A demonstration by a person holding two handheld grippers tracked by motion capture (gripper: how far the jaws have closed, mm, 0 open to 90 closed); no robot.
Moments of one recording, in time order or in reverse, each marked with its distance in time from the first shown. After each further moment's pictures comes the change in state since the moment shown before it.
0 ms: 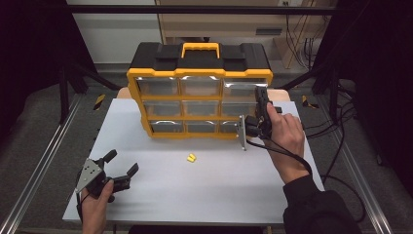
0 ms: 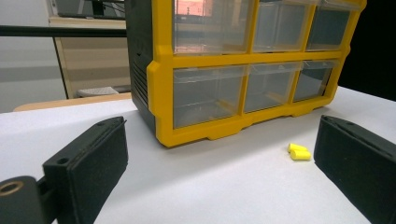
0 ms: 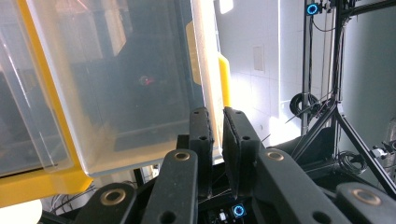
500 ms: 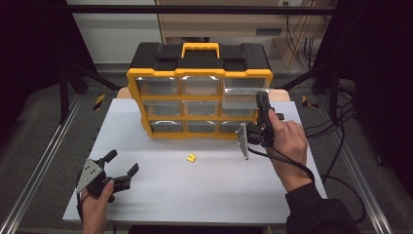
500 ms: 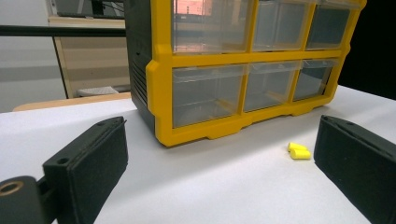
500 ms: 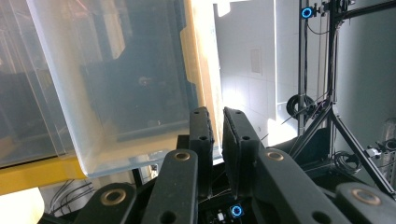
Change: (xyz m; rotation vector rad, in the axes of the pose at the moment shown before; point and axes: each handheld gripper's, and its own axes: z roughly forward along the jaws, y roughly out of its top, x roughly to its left) left arm 0.000 0.000 0.000 0.001 -0.001 0.002; right arm -0.004 0.000 -0.020 -0.012 -0.009 -0.007
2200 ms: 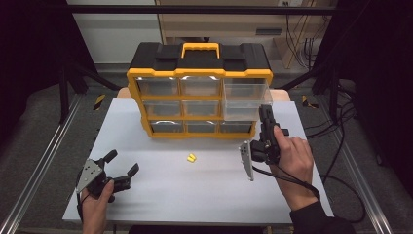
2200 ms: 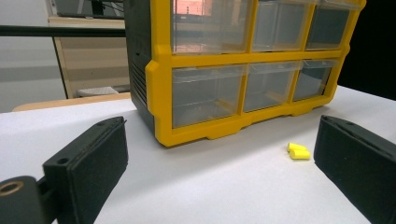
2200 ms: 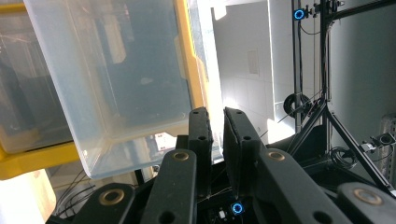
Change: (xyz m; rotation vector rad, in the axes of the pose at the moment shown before) left arm 0.000 0.000 0.000 -0.001 0.000 -0.001; right arm -0.006 -0.001 -0.042 -0.013 -0.006 0.036
